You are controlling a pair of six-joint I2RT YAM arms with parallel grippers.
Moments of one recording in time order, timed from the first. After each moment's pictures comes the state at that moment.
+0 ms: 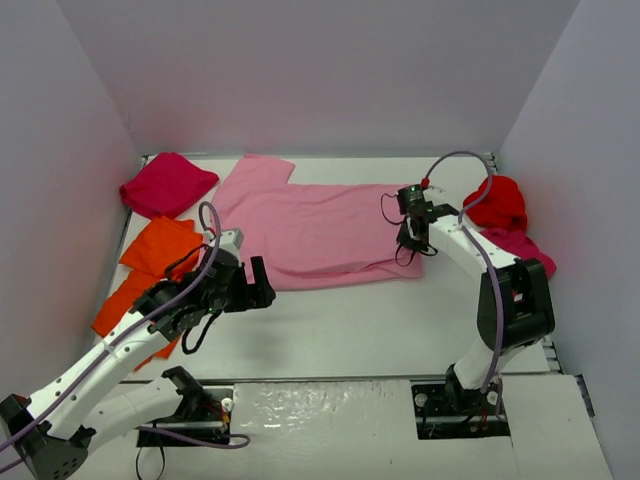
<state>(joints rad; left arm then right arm) -0.70 0.88 0.90 -0.81 -0.11 -0.71 0.30 1.63 1.12 -0.58 0.33 0.64</state>
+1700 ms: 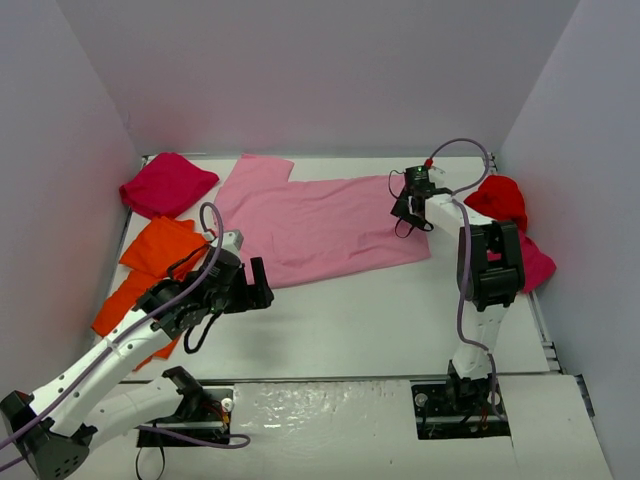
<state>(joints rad) -0.70 0.90 0.90 -0.84 -0.13 -0.72 0.16 1.99 1.37 -0.32 0.22 0.60</state>
